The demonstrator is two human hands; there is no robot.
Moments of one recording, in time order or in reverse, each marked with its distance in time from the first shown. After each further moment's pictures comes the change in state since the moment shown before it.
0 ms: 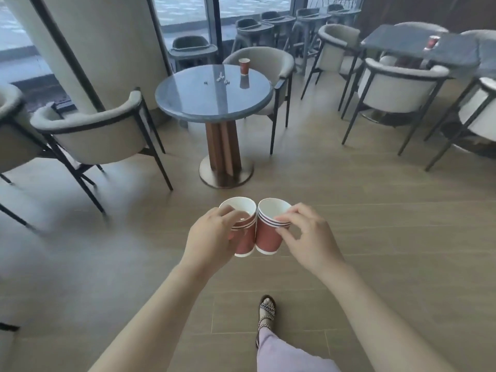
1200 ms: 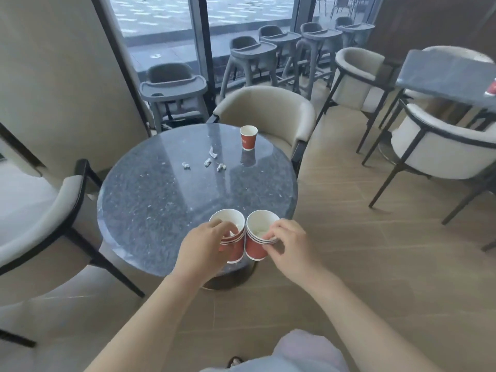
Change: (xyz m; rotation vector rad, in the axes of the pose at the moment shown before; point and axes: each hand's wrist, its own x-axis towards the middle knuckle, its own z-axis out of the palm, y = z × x) left_hand 0.708 -0.301 0.124 -0.050 -0.134 -0.113; right_hand 0.717 0.228 0.180 -0.024 -0.091 0.023
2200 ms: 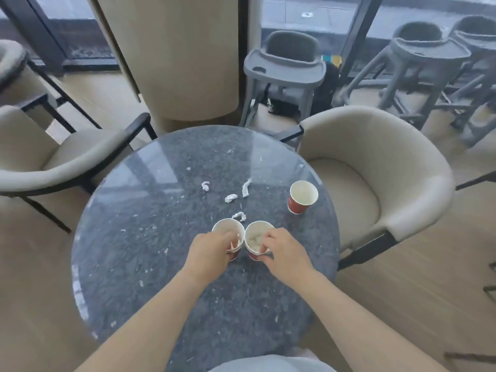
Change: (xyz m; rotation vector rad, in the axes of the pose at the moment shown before) left_hand 0.290 -0.063 0.115 0.120 -0.042 -0.606; right_hand 0.370 0.185 0.090 -0.066 -0.694 -0.478
